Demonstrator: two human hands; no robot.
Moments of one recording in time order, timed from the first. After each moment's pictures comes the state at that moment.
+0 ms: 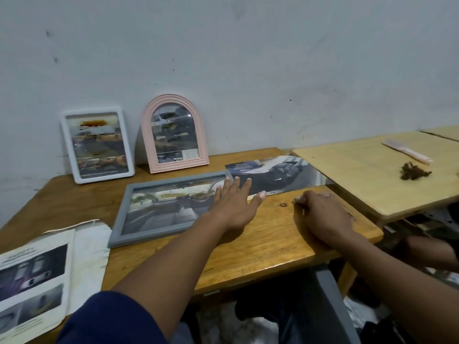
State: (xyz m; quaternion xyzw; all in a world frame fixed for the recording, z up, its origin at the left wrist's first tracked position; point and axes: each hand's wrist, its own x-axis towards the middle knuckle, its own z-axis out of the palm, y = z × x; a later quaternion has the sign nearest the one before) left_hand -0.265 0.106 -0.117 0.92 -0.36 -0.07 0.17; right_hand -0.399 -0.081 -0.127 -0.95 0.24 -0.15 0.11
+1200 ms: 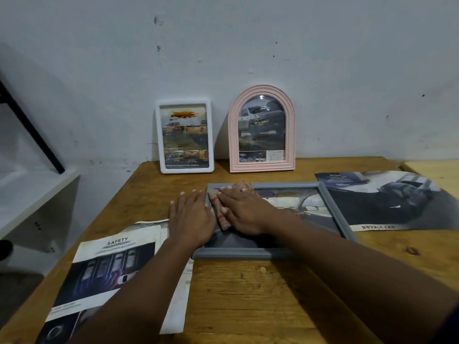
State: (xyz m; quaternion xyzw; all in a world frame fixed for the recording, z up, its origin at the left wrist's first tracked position) left_hand -0.153 0.324 -0.142 0.99 -0.07 0.05 0.14; right_hand -0.155 0.151 -0.129 -0.97 -0.25 0.00 0.06
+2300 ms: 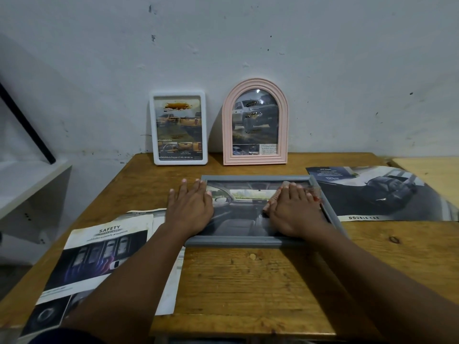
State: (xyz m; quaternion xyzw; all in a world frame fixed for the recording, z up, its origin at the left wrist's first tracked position) left_hand -0.153 0.318 -0.142 0.98 -0.11 0.01 0.14; right_hand -0.216 0.080 -0.130 -0.99 0.09 0.06 0.06
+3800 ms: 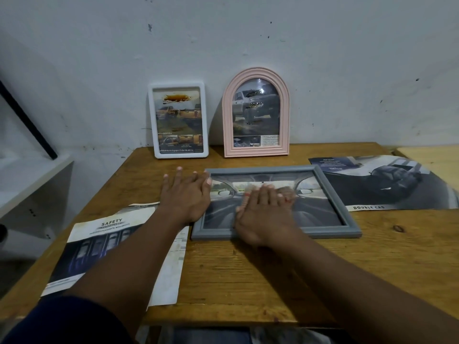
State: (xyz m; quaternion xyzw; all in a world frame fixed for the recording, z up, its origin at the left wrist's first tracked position) left_hand -0.139 0.330 -0.138 0.99 -0.12 0.01 0.05; right_hand -0.237 0.155 -0.130 -0.99 0.02 0.10 0.05
